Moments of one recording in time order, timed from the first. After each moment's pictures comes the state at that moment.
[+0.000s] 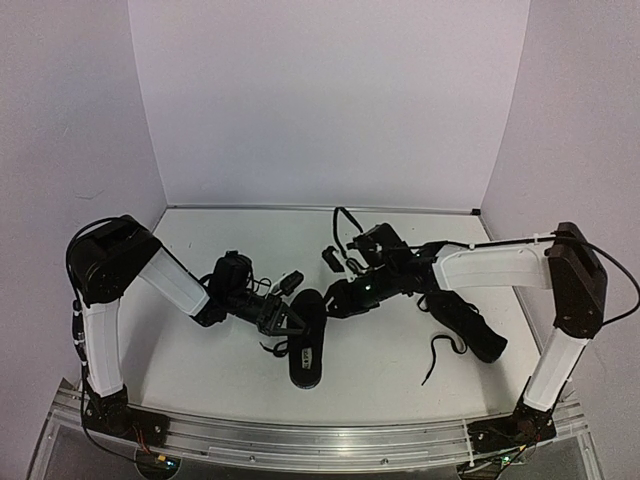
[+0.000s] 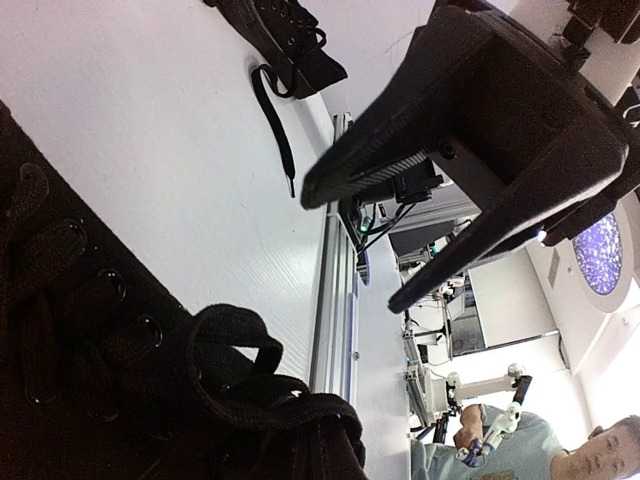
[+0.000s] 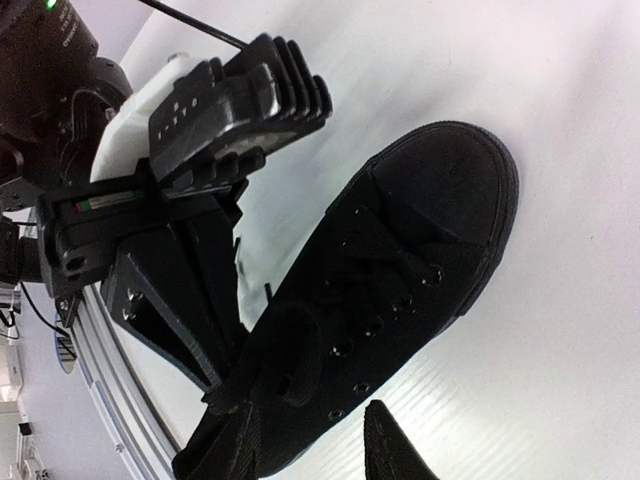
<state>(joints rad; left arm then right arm) -0.69 2.00 0.81 0.73 1.17 -0.76 0.86 1.79 1.19 -0.23 -0.35 0.41</state>
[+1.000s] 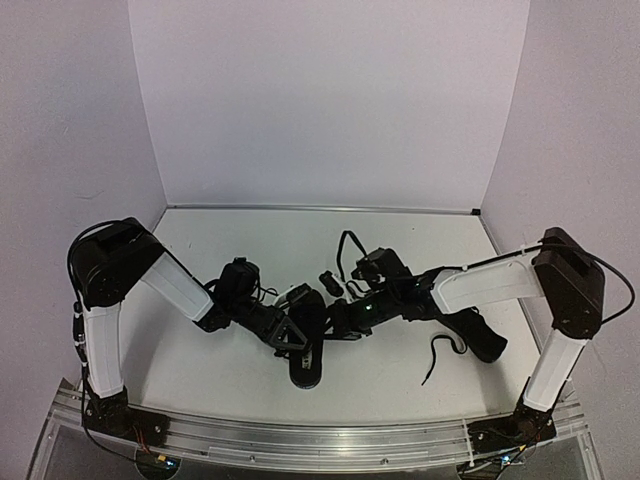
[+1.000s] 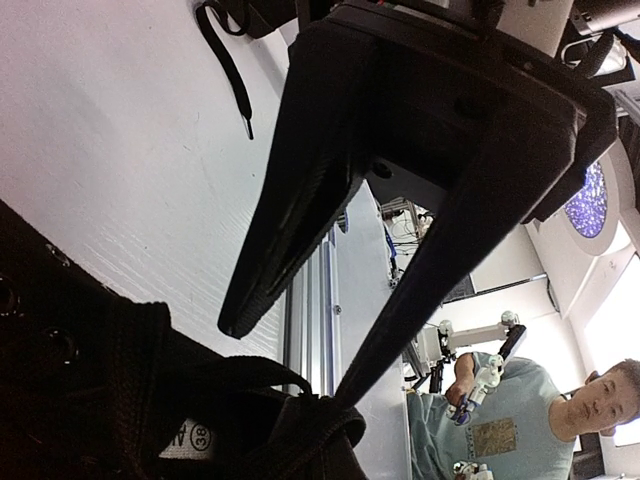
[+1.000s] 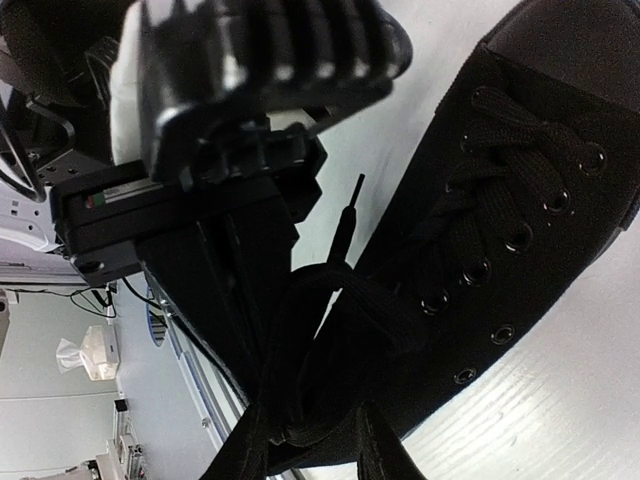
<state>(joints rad) -0.74 2.00 0.81 0.69 1.26 -0.67 0.89 1.80 1.00 0.06 -0.57 0.65</state>
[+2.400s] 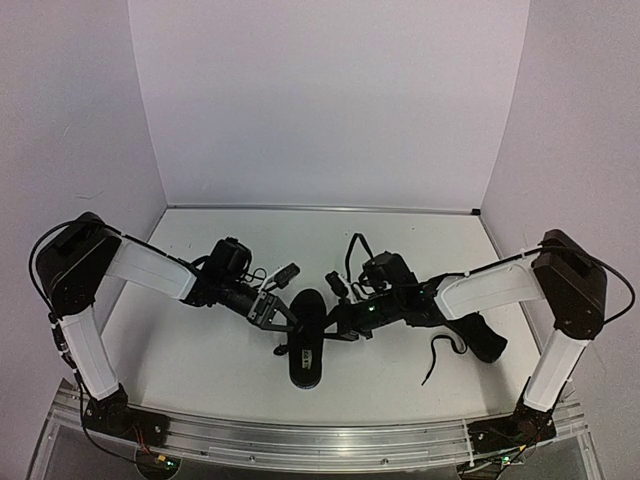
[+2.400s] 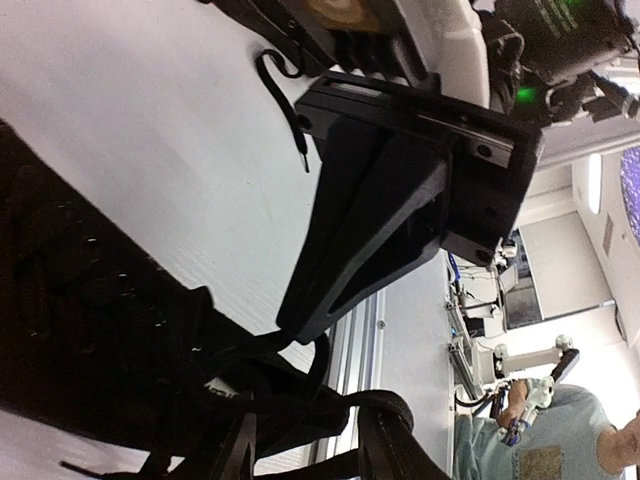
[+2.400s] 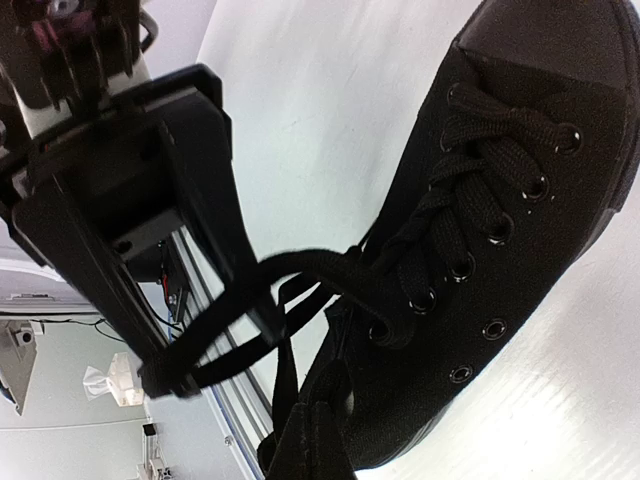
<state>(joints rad) -0.68 1.81 0.87 0.20 1.12 -0.38 0.88 1.79 0.93 0.19 -0.56 0.78</state>
